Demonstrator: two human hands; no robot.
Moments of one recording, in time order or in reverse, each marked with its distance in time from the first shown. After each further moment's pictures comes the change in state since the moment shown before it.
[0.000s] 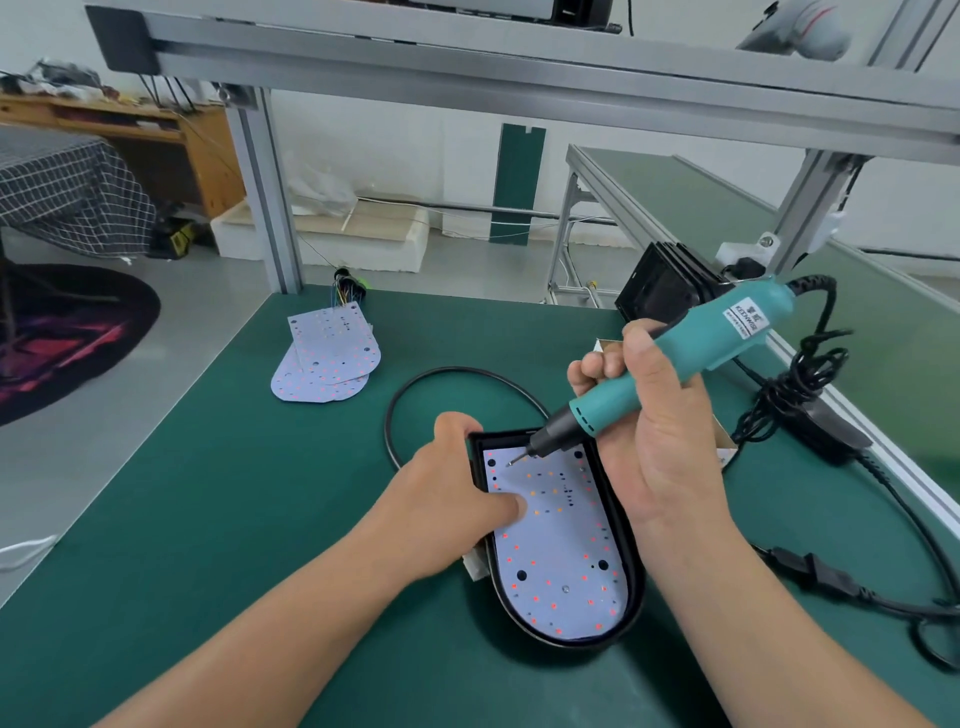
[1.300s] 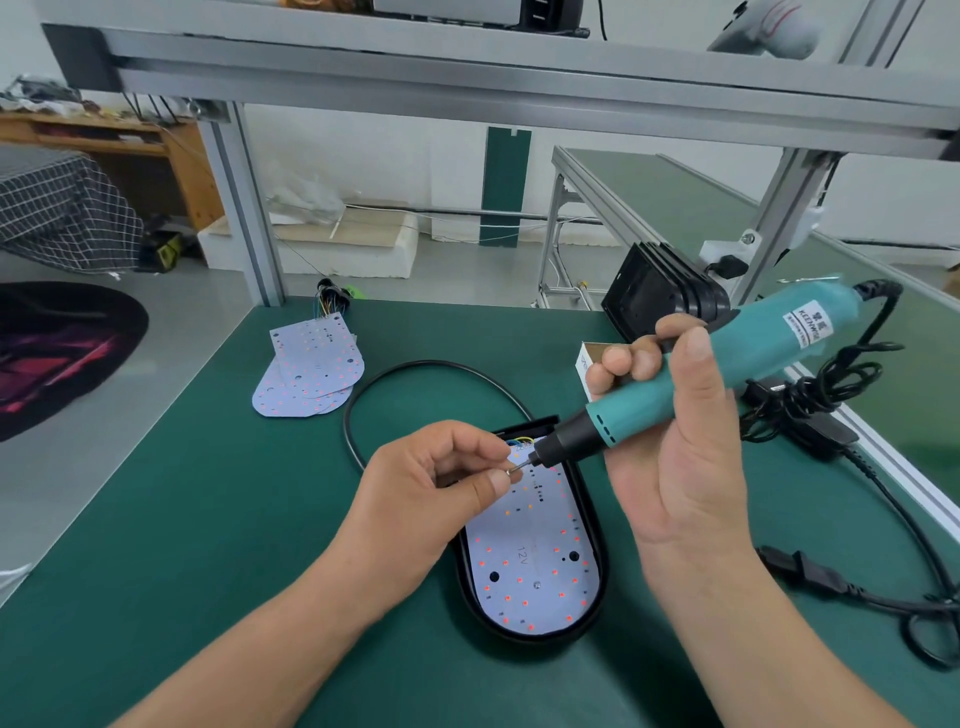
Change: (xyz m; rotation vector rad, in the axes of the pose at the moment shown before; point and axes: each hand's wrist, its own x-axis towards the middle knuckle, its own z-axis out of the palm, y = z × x) left_hand -0.015 0.009 0.000 -0.590 0.070 0.295; right_hand -0.014 -0.022 0.000 0.125 -0.040 -0.077
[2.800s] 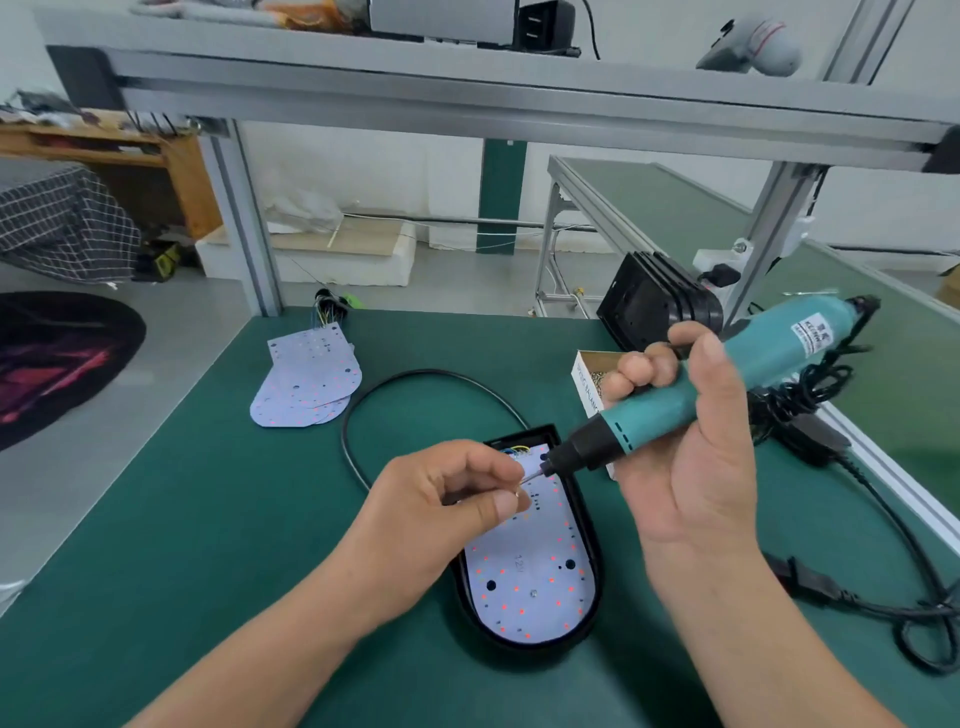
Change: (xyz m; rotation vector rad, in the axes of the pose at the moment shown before) left_hand -0.002 0.005 0.000 0.019 -0.130 -0.030; right_hand 0.002 -0.010 0.003 0.089 0.067 0.015
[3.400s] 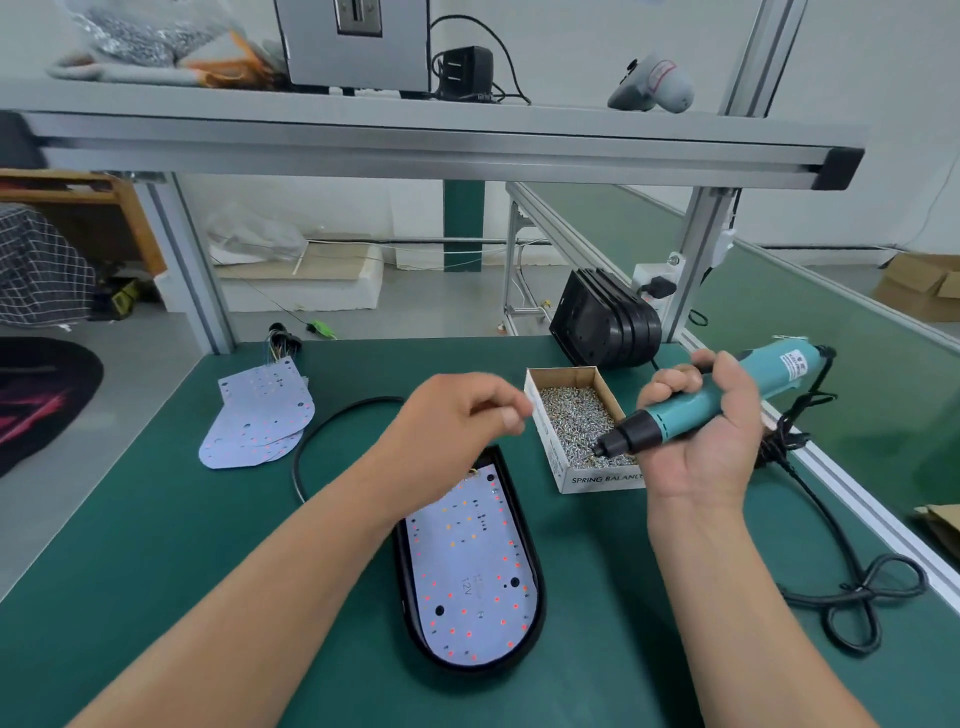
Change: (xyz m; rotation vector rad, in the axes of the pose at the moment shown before) left_hand 0.091 0.044 0.035 0.456 -0.074 0.128; right_hand 0.046 -0.043 -0.072 0.159 0.341 -0.126
